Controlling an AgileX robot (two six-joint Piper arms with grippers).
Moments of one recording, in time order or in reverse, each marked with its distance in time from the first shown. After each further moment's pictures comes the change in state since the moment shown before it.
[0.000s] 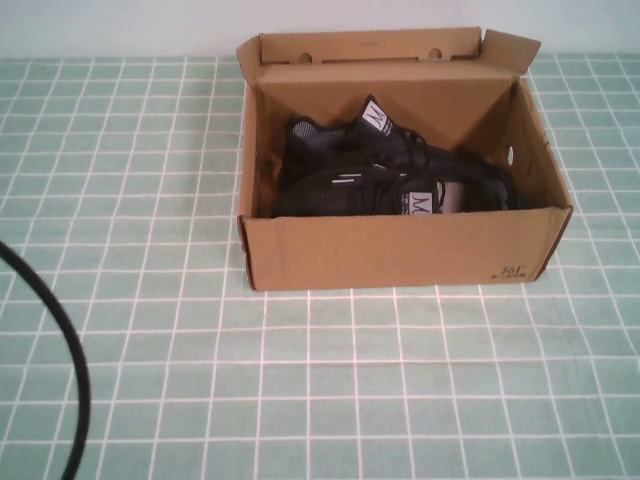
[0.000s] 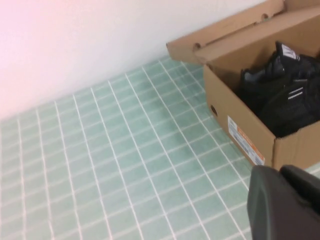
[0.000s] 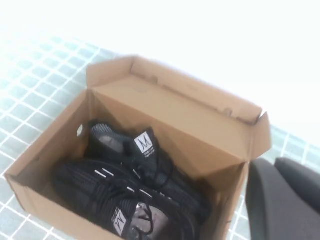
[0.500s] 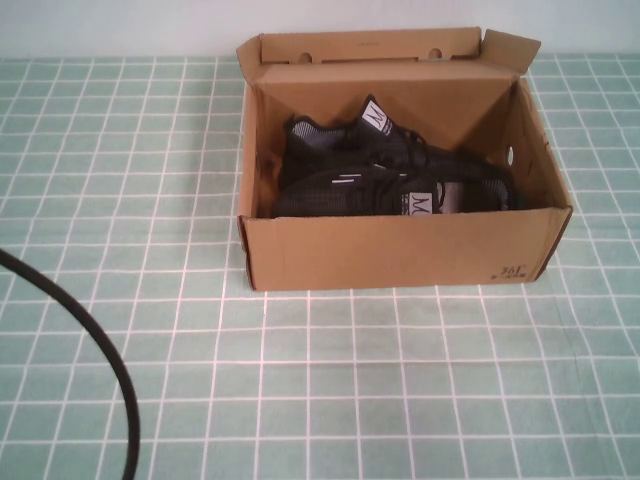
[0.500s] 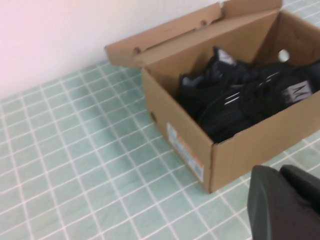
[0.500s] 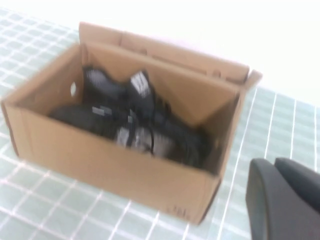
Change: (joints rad) right arm 0.000 -0.636 0.933 -0.009 -0.426 0.001; left arm 0.000 0.000 0.128 -0.236 -0.048 0.142
